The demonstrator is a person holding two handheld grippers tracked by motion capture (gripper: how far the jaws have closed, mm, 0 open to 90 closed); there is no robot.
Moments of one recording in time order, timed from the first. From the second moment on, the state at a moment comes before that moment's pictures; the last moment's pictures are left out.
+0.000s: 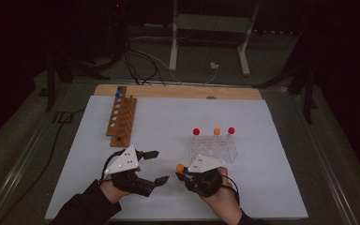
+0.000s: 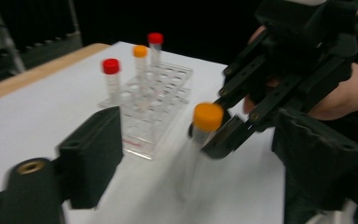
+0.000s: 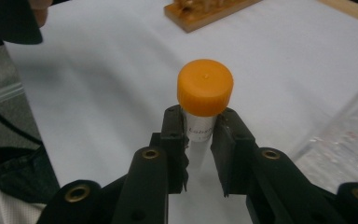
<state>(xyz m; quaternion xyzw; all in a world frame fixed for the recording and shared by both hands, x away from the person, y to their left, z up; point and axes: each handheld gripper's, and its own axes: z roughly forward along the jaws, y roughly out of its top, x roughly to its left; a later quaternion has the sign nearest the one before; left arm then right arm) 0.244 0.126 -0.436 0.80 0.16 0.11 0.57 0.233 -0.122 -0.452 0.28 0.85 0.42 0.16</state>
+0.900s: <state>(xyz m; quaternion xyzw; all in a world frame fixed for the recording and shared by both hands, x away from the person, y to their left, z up) 0.253 0.090 -0.449 0.82 0.14 0.10 0.55 0.232 -0.119 -0.451 0.27 0.85 0.42 0.15</state>
